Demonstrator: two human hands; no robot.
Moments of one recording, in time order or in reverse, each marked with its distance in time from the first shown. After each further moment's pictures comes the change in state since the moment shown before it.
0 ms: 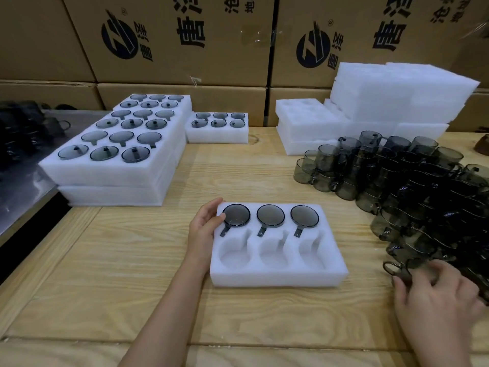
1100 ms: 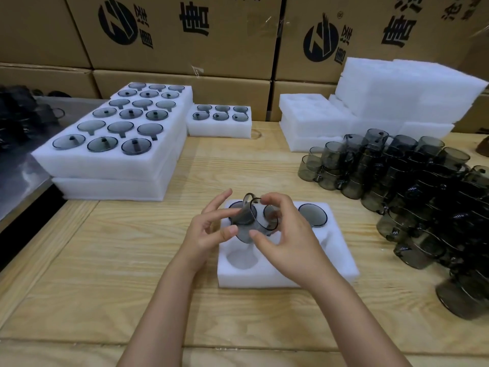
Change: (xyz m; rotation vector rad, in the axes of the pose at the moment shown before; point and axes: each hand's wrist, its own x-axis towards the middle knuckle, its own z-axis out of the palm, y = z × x) left_hand -0.008 0.022 -0.020 0.484 -0.441 0.216; right_hand 0.020 -0.193 -0.025 0.991 -0.662 -0.338
